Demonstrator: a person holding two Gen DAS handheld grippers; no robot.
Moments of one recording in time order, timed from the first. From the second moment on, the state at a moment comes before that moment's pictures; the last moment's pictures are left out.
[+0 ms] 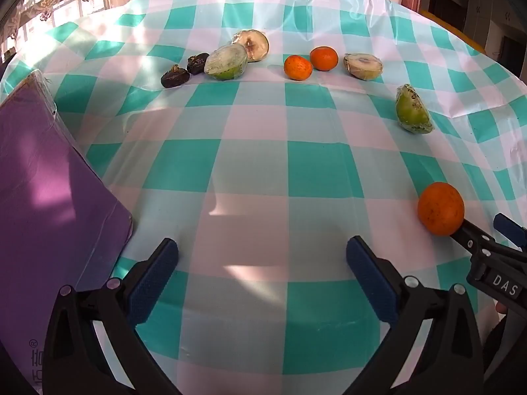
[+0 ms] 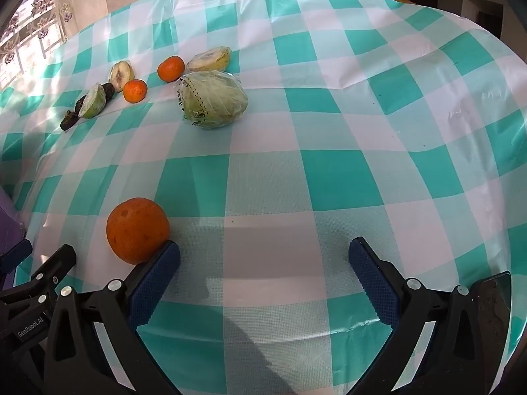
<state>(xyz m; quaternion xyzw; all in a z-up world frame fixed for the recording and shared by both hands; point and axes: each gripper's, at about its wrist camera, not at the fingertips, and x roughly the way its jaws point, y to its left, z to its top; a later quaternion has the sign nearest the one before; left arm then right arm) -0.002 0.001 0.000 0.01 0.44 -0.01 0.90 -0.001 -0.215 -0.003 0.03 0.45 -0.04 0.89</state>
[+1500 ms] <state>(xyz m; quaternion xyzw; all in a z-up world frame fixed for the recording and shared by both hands) -0.002 0.009 0.001 -0.01 0.44 0.02 0.90 0.001 -0.177 0.008 0.00 0.42 0.11 0.90</state>
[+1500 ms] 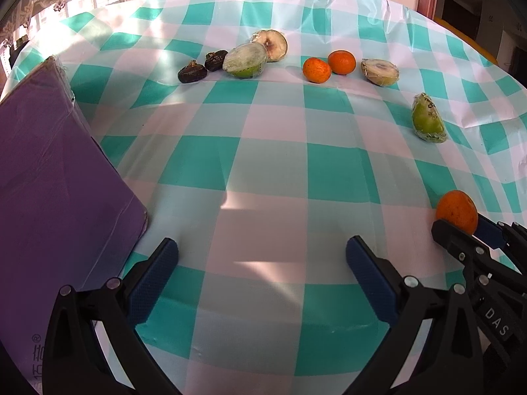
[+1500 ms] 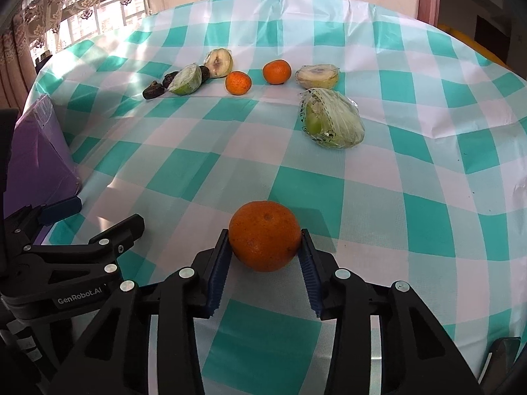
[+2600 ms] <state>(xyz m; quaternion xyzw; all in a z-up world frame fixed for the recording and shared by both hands) 0.122 -0.164 0.011 0.09 0.42 -0.09 0.90 -0.016 -0.279 0.010 0.23 0.34 -0.02 0.91</state>
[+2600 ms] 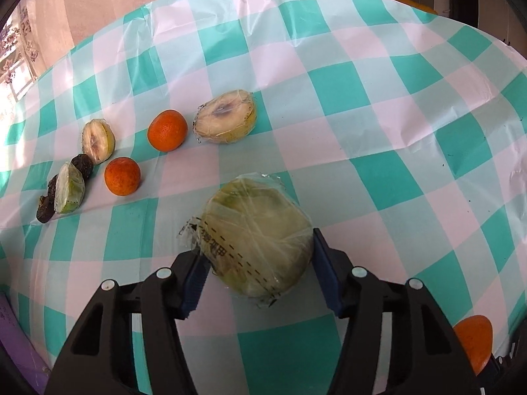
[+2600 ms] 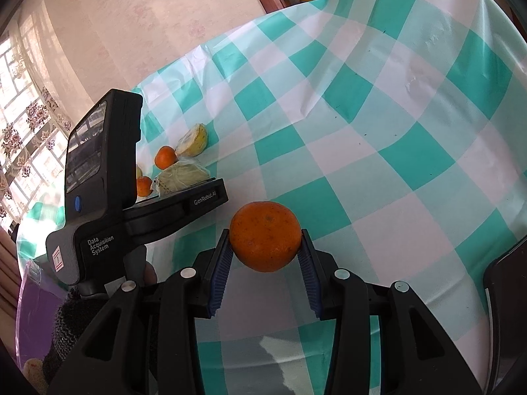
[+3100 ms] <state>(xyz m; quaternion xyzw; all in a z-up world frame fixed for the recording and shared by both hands) -0.003 -0.050 0.016 -0.05 0.40 -0.05 0.92 -0.010 -0.270 0.006 0.22 0.37 -0.01 0.90</state>
